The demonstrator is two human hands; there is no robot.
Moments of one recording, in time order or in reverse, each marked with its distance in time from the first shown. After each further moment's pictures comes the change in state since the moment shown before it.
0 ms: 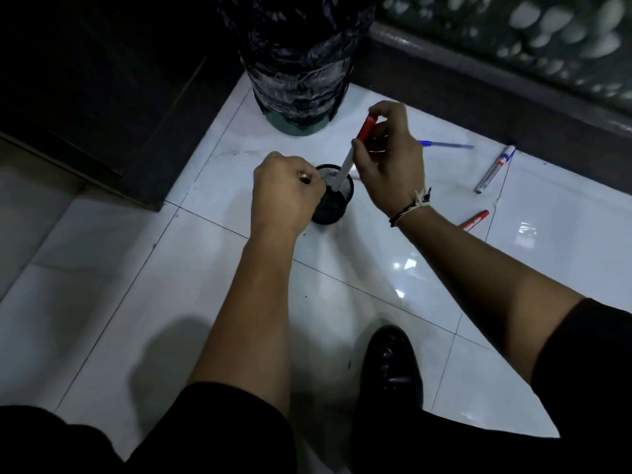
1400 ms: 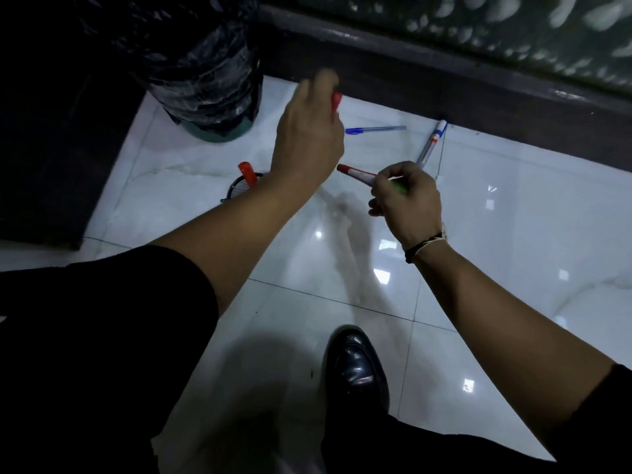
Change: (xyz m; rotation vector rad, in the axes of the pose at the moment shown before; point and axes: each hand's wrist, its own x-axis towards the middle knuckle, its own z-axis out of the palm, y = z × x) left_hand 0.044 0.101 0.119 0.167 -0.092 0.503; right_hand -0.056 0.075 -0.088 0.197 0.139 0.712
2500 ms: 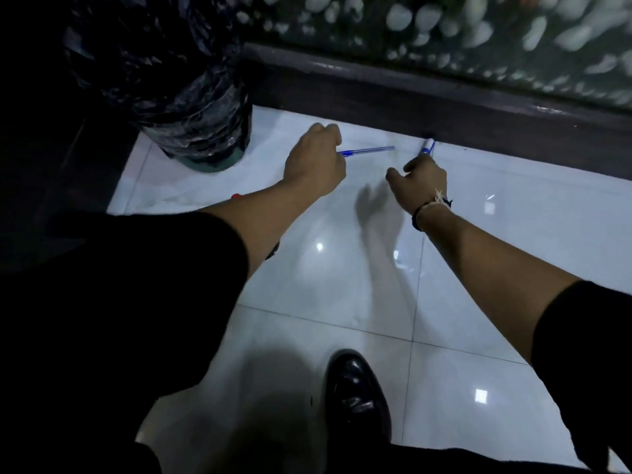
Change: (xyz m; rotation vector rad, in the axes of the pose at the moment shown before) left_hand 0.035 -0.019 0.049 0.116 -0.280 -0.049; right_hand 0.104 0.015 -0.013 -0.512 0.104 0.026
